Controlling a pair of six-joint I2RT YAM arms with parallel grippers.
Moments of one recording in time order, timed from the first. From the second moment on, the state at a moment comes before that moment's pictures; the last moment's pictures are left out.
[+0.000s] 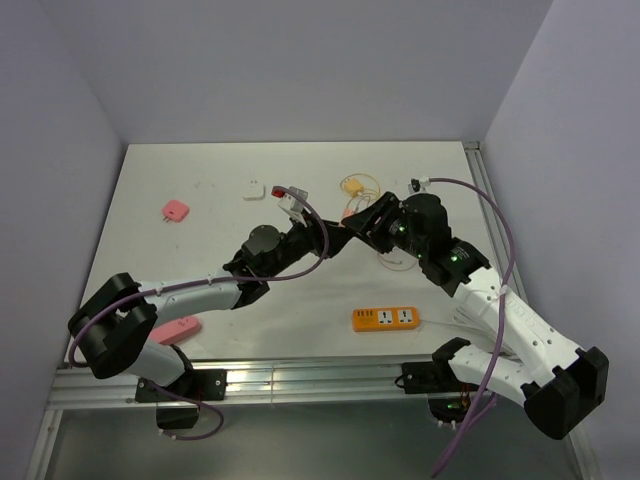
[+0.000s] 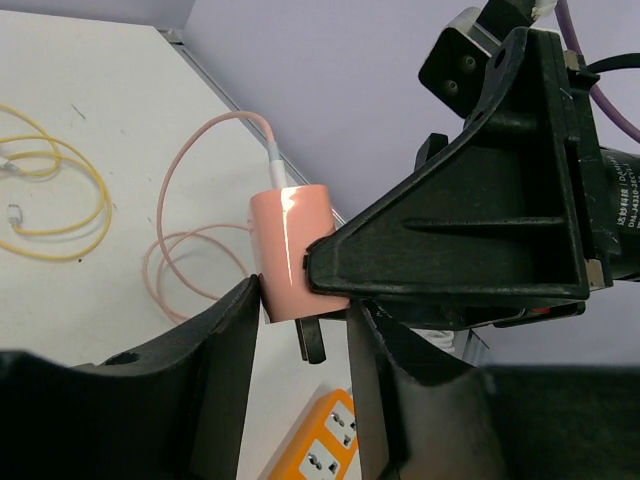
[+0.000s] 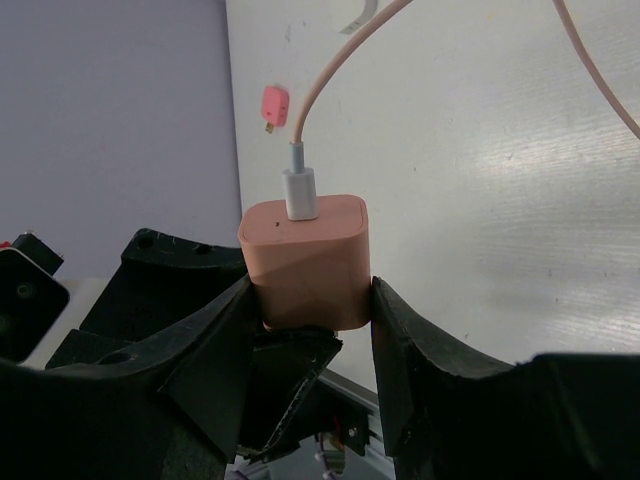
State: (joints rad) left arm -0.89 1.46 0.75 0.81 0.05 -0.63; right arm 0.53 1.00 0.90 -0.33 -0.10 1.11
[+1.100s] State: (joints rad) left arm -0.88 1.34 0.59 0.83 0.17 -0.34; right arm 0.46 1.00 1.02 -0.57 -0.38 0.77
